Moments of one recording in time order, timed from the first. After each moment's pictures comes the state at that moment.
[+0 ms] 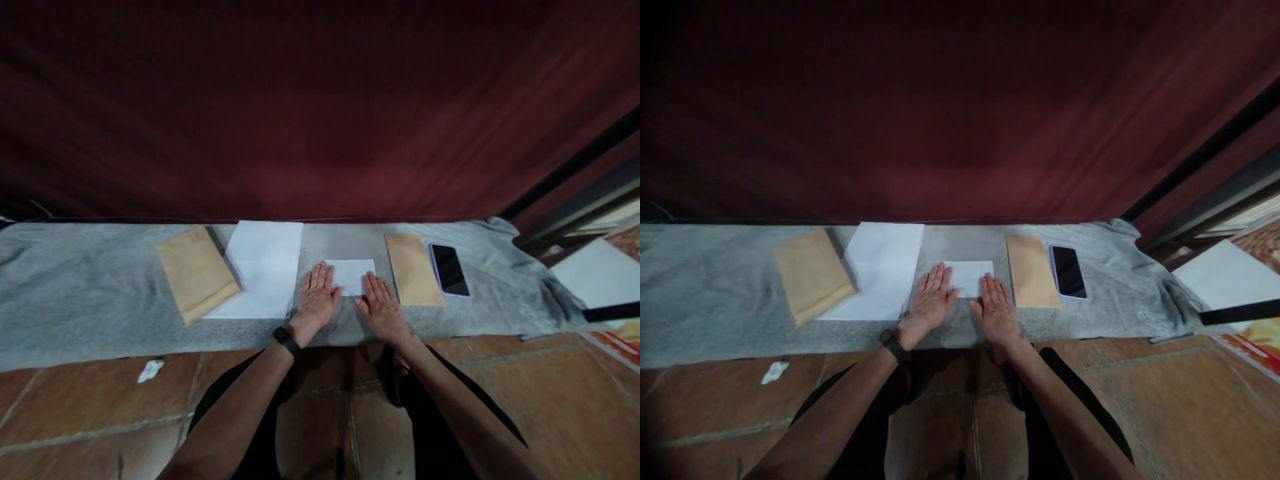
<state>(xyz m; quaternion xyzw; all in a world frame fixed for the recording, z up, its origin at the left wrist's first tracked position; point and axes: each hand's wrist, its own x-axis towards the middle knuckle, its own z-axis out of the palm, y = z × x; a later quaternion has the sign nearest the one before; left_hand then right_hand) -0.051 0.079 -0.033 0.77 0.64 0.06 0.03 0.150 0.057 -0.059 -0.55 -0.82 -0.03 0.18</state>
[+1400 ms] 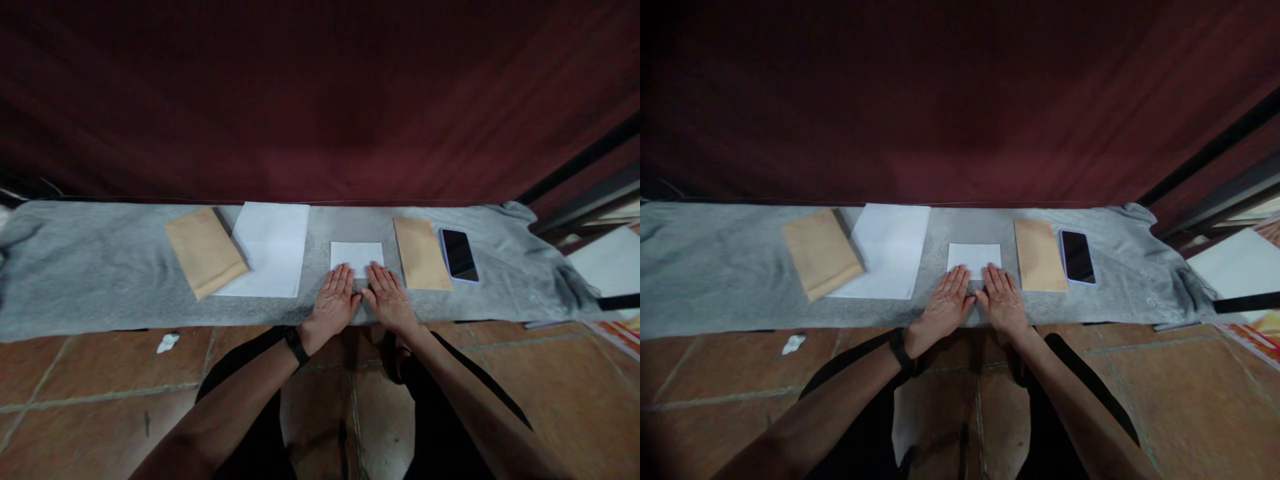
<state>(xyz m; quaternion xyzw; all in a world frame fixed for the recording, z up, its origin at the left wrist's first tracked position) -0.033 0.028 -0.030 0.84 0.54 0.09 0.03 0.155 0.042 -0.054 -0.54 -0.83 0.00 0.14</state>
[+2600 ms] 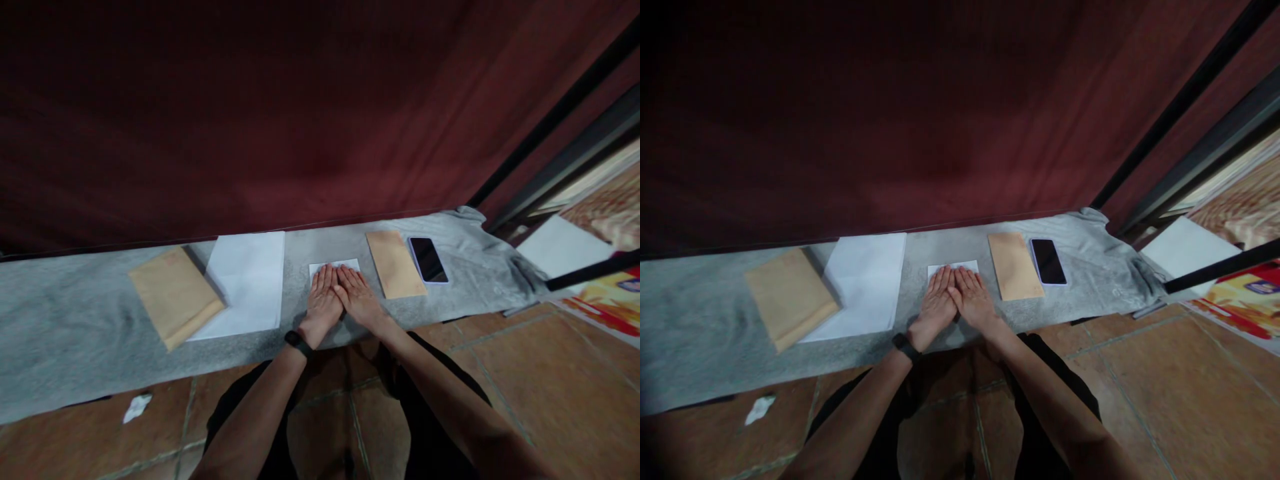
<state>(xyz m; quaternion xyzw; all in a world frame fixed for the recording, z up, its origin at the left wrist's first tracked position) -0.011 0.089 -0.035 0.82 0.56 0.08 0.03 0.124 0.085 -0.038 -0.56 -0.81 0.06 0.16</state>
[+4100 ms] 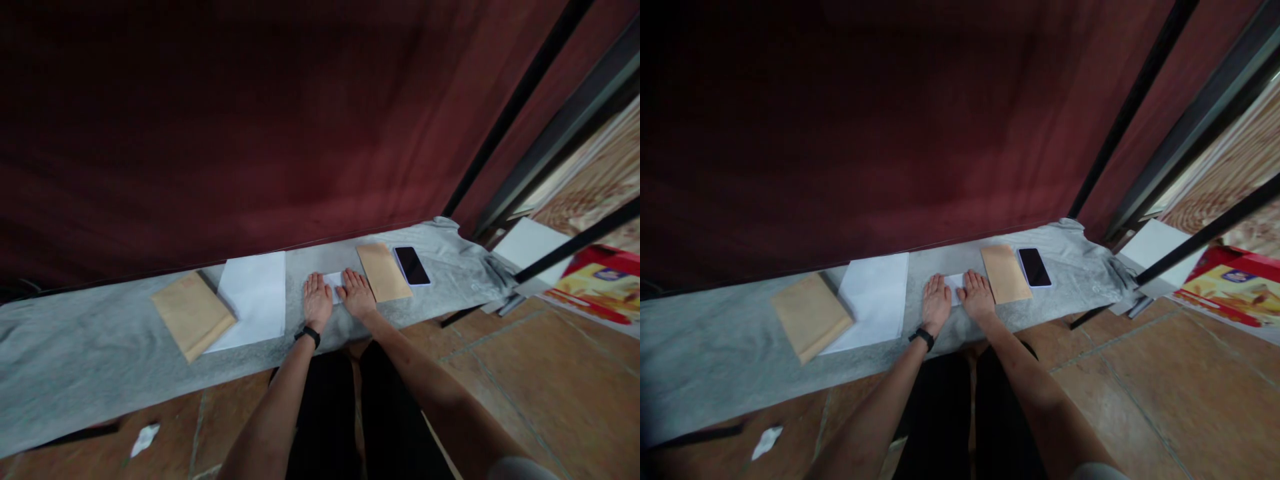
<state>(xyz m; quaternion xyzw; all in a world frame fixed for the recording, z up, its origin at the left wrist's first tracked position) -0.013 0.112 -0.040 0.73 0.65 0.18 0.03 0.131 0.104 -0.054 -0.65 -0.74 0.00 0.17</state>
